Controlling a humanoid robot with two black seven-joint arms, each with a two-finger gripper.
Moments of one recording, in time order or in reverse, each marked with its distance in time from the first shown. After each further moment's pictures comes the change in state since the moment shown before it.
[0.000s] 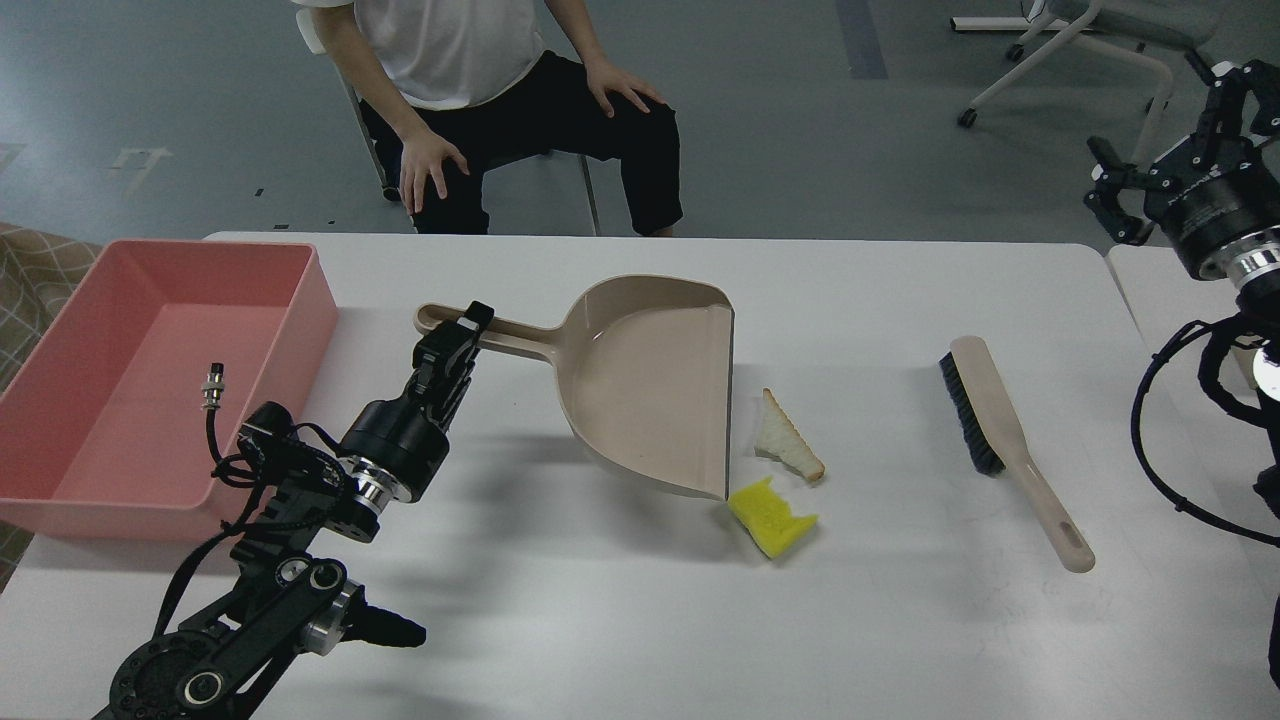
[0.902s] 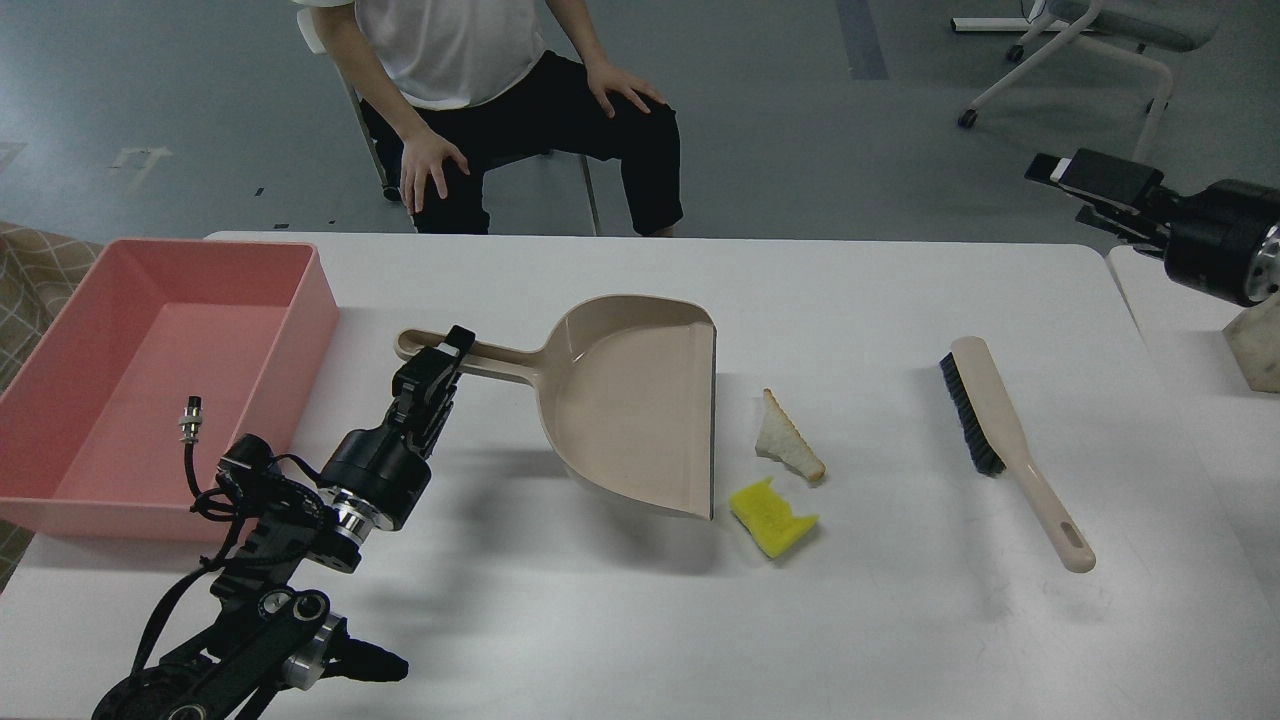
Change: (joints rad) left arm 0.086 0.002 -0.018 0.000 0.000 0.000 -0.073; right arm 0.028 -0.397 -0.463 0.562 -0.727 0.000 -0.002
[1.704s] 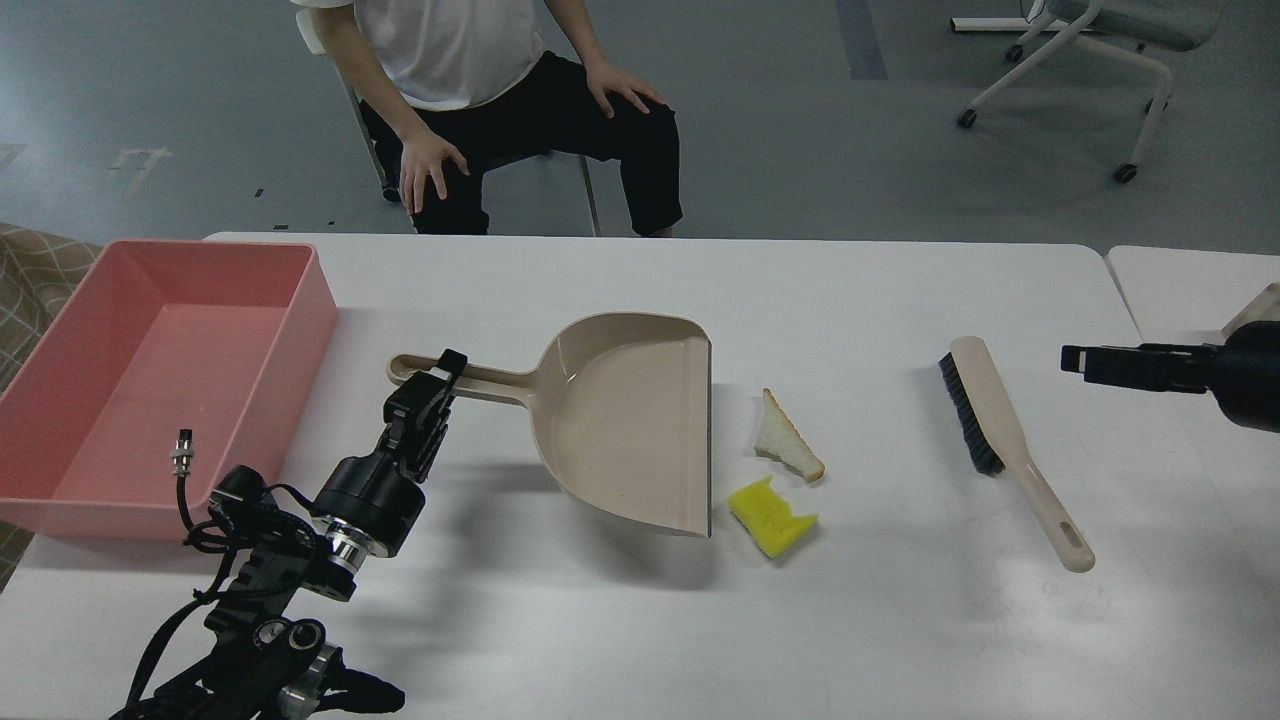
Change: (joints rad) left arm 0.055 -0.015 -0.008 -0.004 0.000 0.001 -0.038; right arm -0.001 -0.330 -0.368 0.281 -0.077 0.000 -0.065
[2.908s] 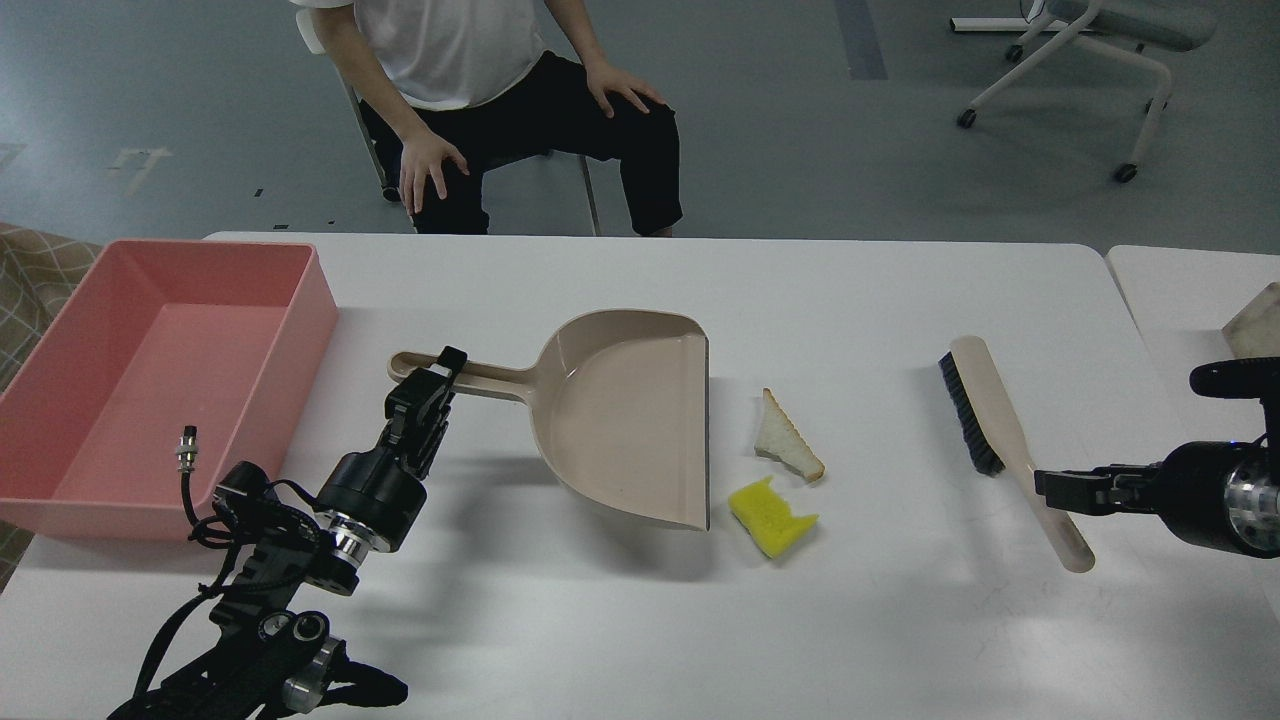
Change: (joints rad) left arm -0.021 -0.004 0.003 0.031 -0.015 0.000 -0.001; right arm -0.110 0.057 -0.047 0.203 0.013 -0.032 -0.321
